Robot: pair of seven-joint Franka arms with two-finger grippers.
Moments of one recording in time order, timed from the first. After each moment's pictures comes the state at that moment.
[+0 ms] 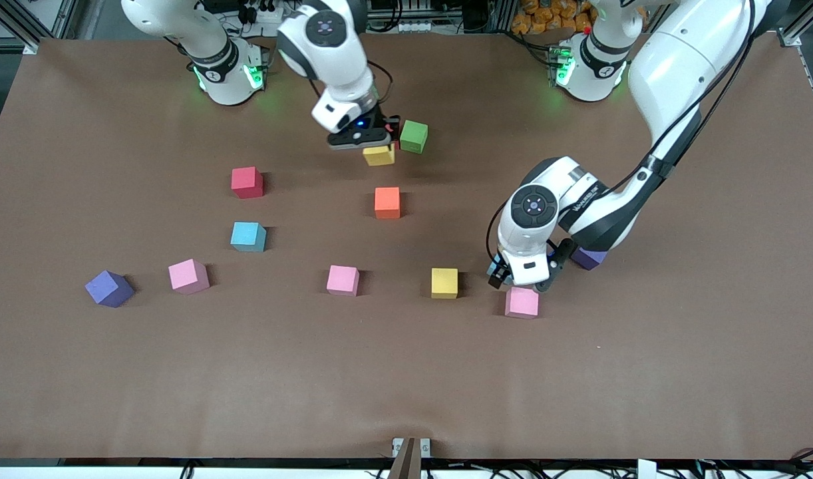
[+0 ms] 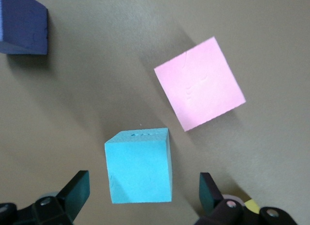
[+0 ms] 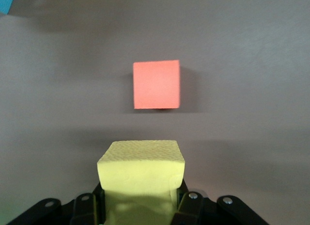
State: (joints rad) left arm 0.07 0.70 -0.69 -1.69 0.58 2.12 -1.77; right arm 1.17 0.11 -0.22 -2.27 0.15 2.52 0.85
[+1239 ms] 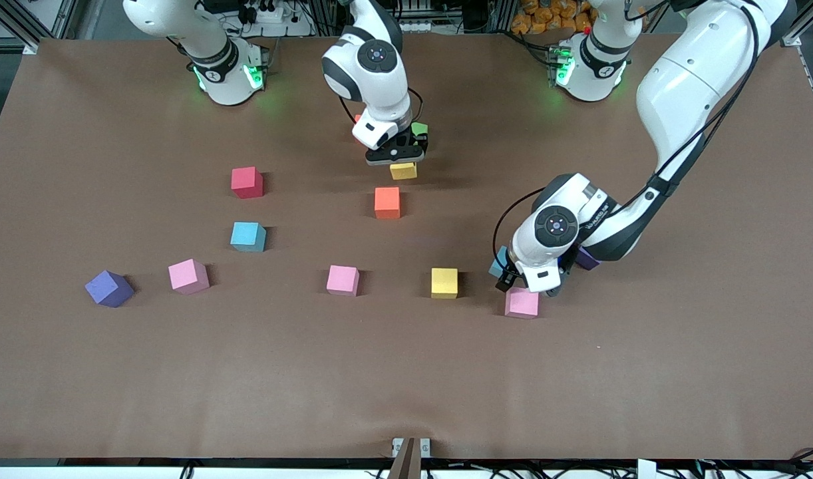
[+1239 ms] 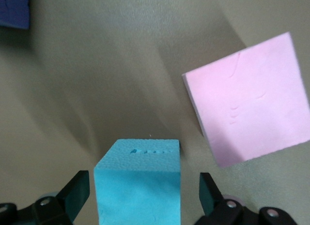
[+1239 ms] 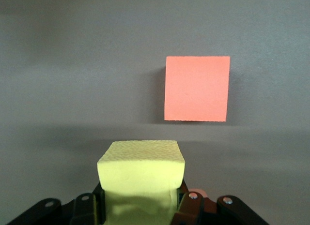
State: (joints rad) left arm 0.13 0.76 -0.68 -1.76 0.52 2.25 -1.80; right arm 1.21 0.34 -0.21 -2.10 0.15 2.53 0.85
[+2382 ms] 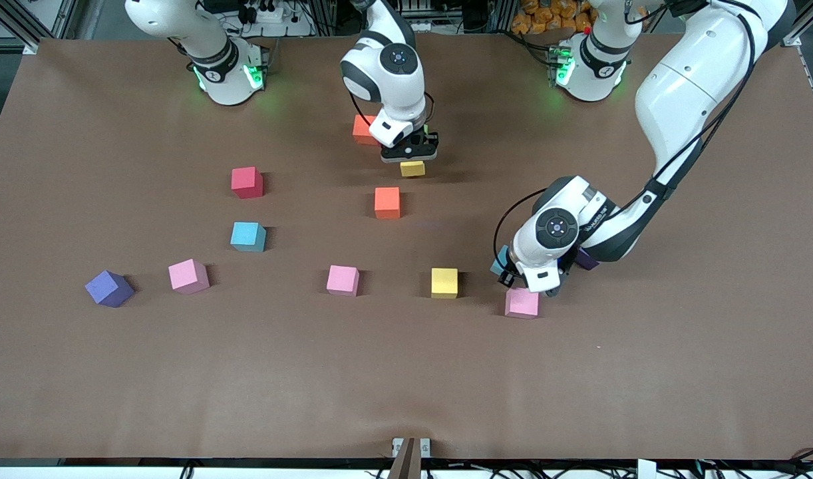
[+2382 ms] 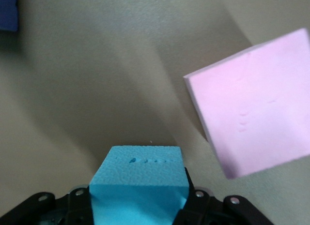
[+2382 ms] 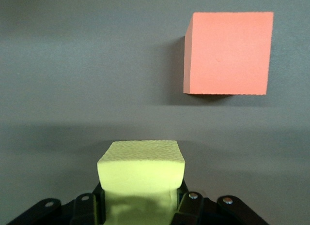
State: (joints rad) left arm 0.13 0.76 -0.66 -1.76 0.52 2.27 -1.75; right arm 1.27 0.43 -0.21 -2.05 0.16 2.54 0.91
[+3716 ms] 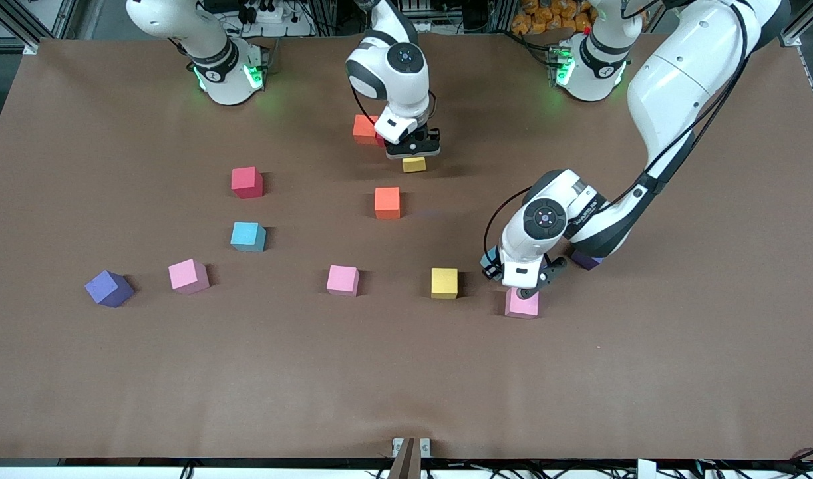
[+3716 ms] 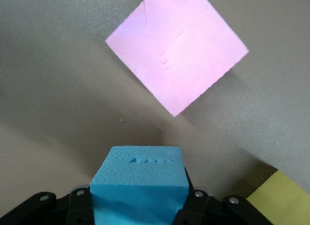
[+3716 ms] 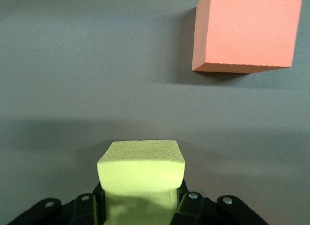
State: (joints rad) left arm 0.09 0.75 -0.67 -1.75 0.52 2.27 -1.47; right arm 1.29 0.46 -0.20 -2.05 0.16 2.54 0.91
